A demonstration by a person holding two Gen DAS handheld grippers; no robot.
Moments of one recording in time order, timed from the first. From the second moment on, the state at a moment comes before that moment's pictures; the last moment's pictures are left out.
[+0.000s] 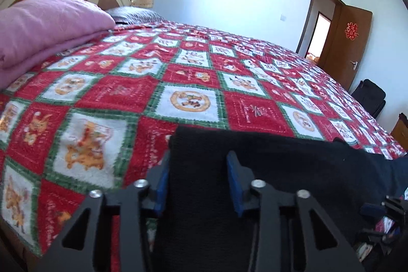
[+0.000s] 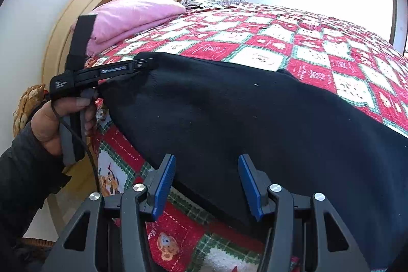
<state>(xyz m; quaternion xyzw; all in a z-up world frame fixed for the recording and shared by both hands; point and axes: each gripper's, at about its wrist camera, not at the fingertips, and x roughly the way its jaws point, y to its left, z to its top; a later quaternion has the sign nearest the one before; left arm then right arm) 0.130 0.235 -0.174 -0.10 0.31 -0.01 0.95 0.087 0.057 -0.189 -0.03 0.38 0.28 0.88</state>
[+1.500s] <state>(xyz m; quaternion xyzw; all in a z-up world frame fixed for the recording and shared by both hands) 0.160 0.170 -0.163 -0.01 0.31 0.10 0.95 0.041 -0.516 -0.129 0.28 0.37 -0.06 0.88</state>
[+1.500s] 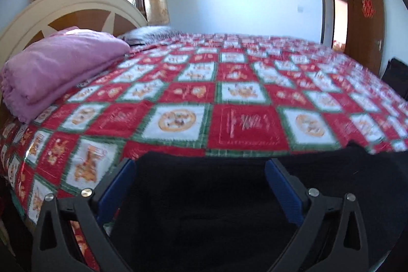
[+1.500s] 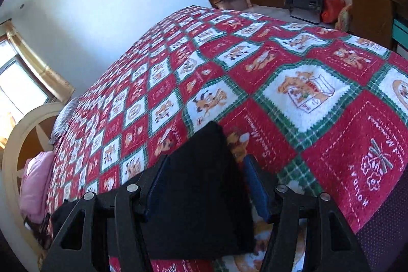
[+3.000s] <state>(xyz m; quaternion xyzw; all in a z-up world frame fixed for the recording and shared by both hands) 0.095 0.246 -0.149 -0.07 0.29 0.19 0.94 -0.018 -0.536 -0.115 0.34 0.28 -0.11 0.89</state>
